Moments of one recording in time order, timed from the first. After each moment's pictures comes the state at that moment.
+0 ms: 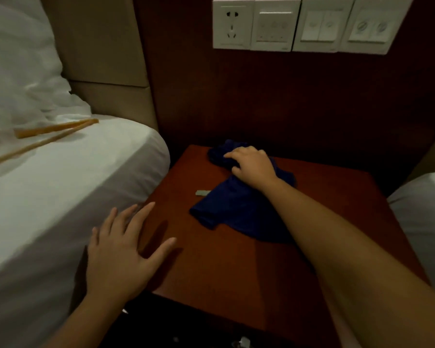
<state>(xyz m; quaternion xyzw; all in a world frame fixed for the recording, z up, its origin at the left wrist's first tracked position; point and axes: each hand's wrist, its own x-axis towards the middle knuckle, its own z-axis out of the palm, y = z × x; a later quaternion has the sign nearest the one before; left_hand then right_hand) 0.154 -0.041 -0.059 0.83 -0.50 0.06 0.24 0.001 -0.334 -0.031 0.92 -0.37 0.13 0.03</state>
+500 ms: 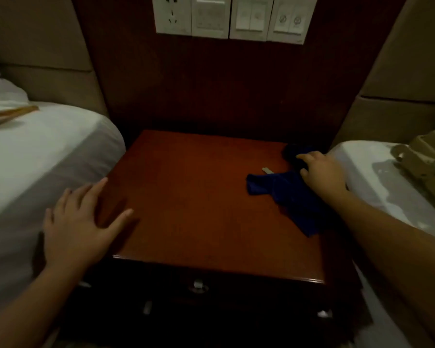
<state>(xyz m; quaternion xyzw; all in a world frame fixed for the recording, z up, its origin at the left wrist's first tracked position) 0.155 -0.043 -0.060 0.82 -0.50 0.08 0.25 -0.263 -0.292 -0.041 0.79 -0.60 0.15 0.08</state>
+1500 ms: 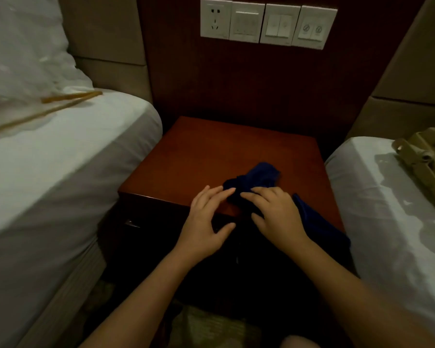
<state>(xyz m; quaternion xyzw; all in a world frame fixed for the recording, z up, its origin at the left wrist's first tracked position) 0.001 0.021 -0.053 0.62 -0.64 -0.19 0.41 -0.173 -0.070 -0.045 0.90 -0.36 0.23 0.07</state>
